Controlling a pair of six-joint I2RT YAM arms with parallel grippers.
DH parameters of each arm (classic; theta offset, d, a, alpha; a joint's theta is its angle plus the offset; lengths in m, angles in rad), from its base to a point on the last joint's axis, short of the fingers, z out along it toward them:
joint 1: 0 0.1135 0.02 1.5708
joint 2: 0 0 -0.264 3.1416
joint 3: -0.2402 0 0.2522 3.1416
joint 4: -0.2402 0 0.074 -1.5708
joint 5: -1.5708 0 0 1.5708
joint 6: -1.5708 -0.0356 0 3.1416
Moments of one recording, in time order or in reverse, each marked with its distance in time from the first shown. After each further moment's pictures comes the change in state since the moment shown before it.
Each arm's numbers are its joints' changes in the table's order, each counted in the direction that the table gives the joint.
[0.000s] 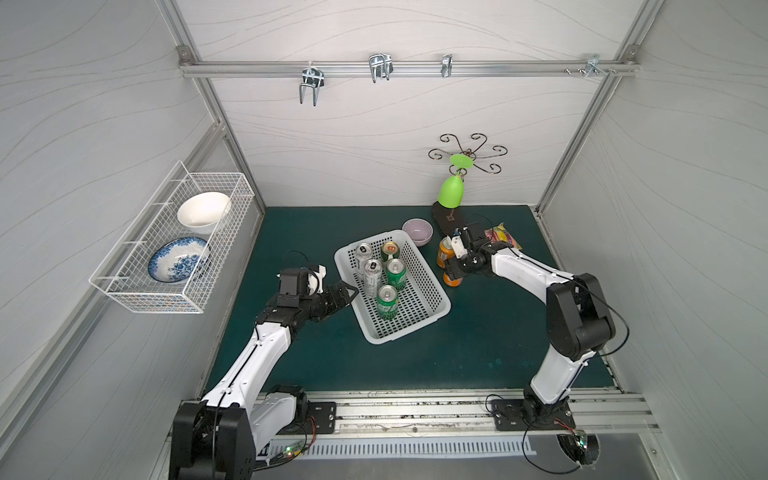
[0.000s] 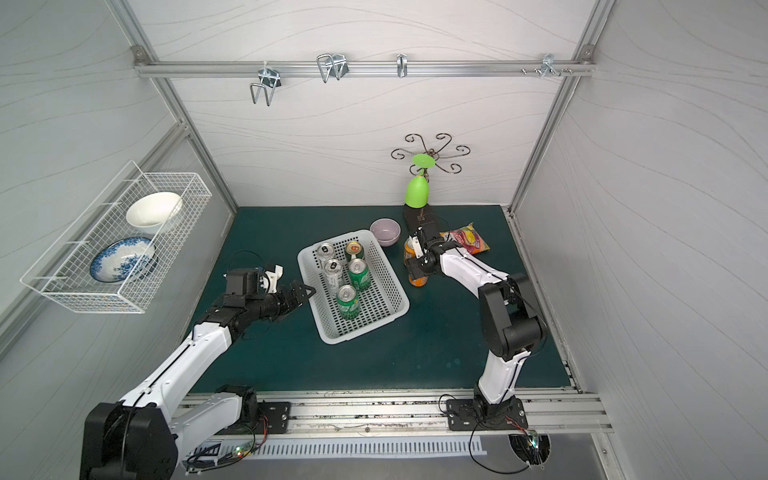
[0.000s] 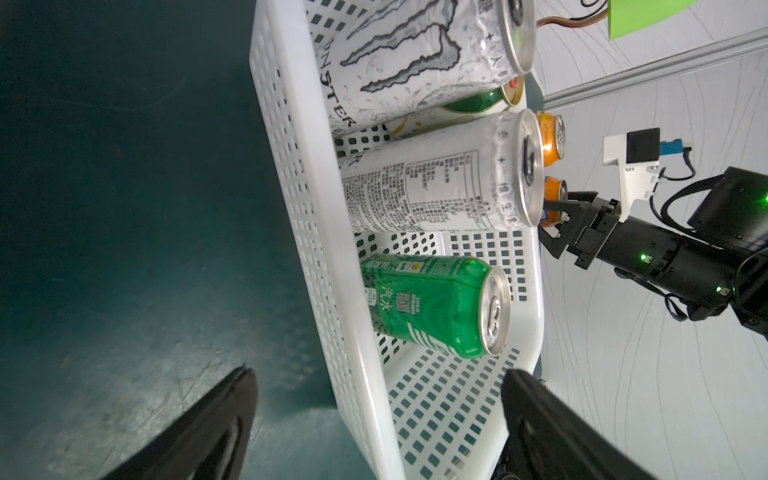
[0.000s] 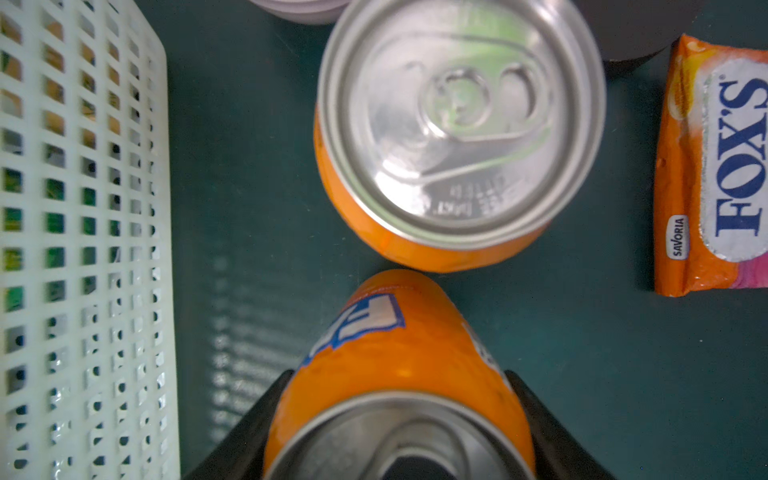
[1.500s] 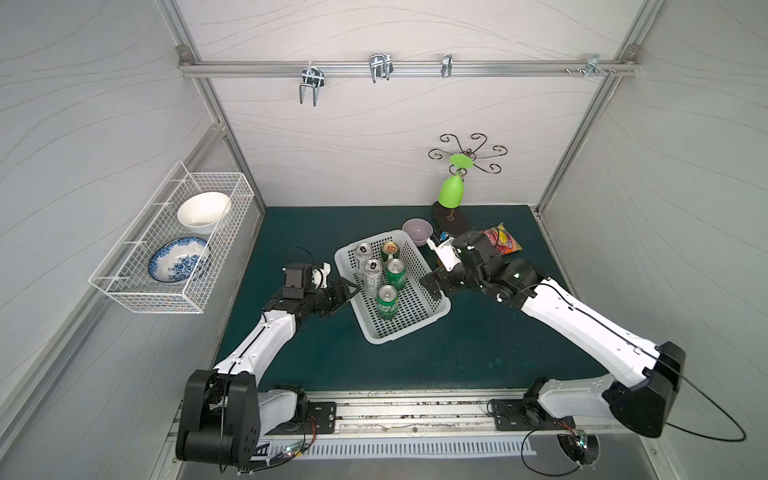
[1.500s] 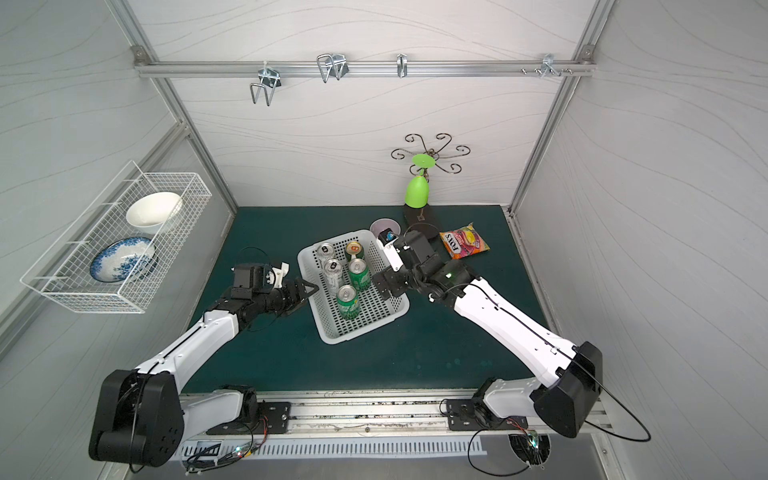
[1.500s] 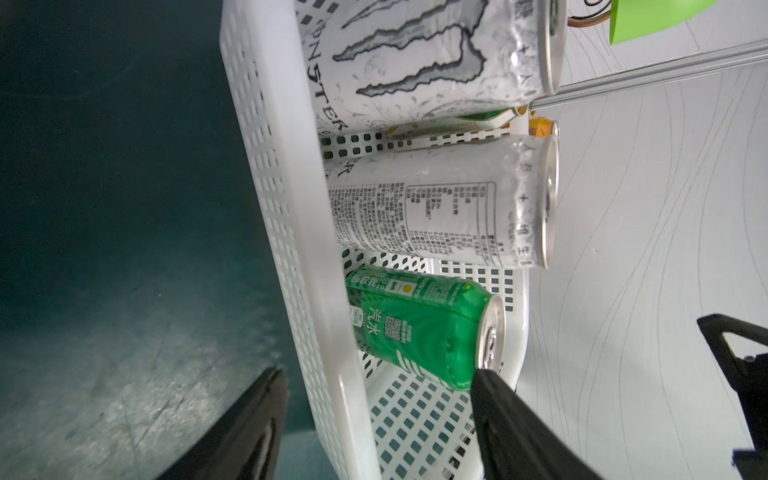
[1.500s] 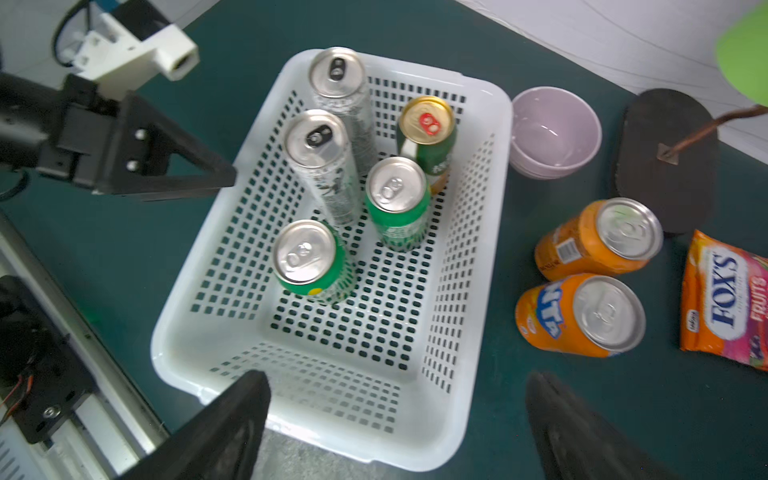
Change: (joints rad) left arm 0.000 -0.154 -0.025 0.108 -0.076 0.058; right arm 0.448 0.438 -0.045 -0.192 -0.059 -0.090
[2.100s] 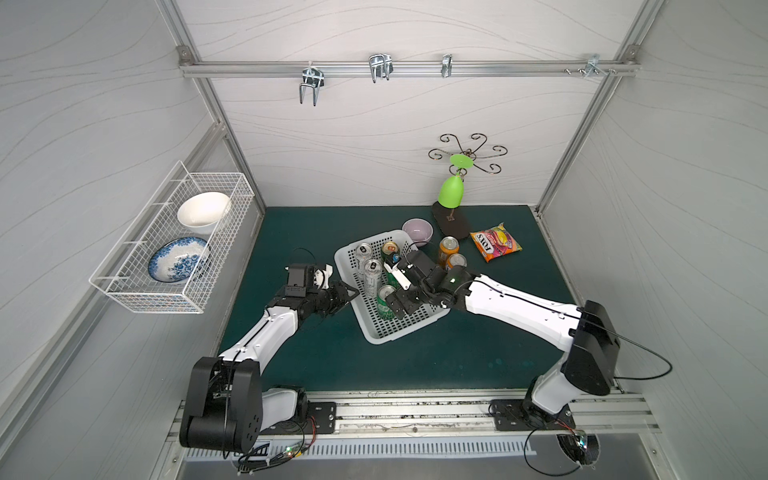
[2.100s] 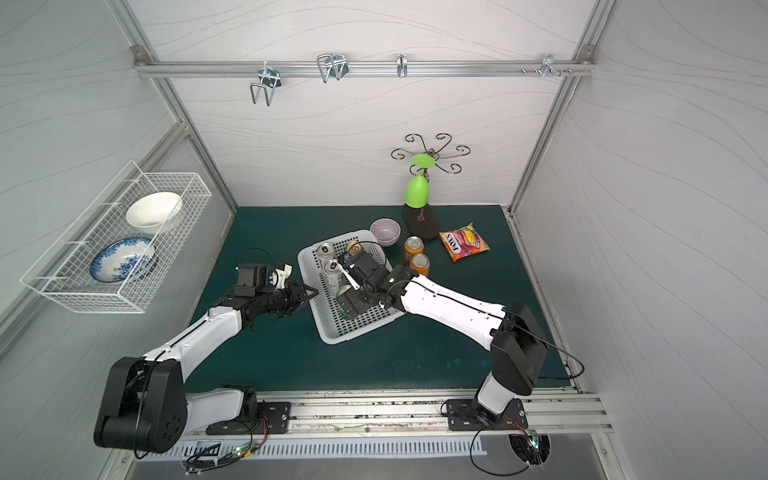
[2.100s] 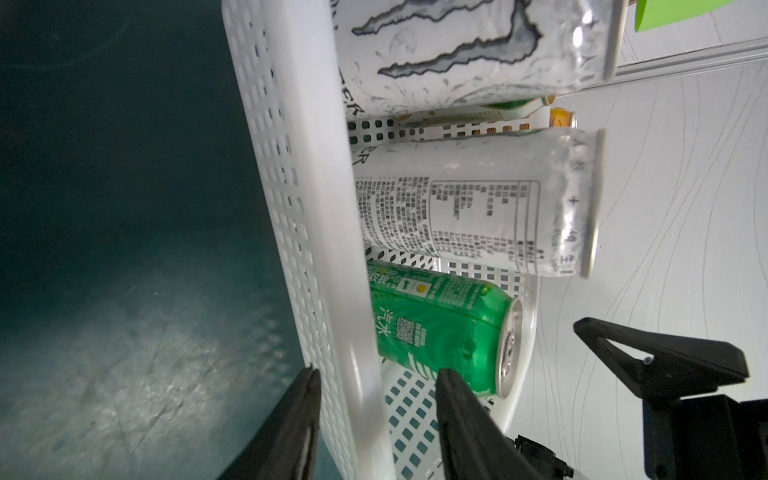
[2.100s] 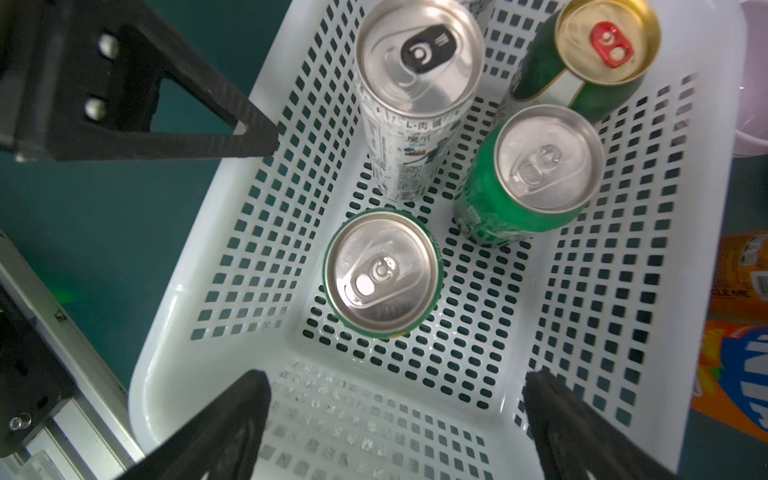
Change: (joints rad) left arm 0.000 -0.052 -0.002 0.006 -0.022 -0.006; right arm 0.143 -0.316 -0.055 0.071 -0.040 -0.085
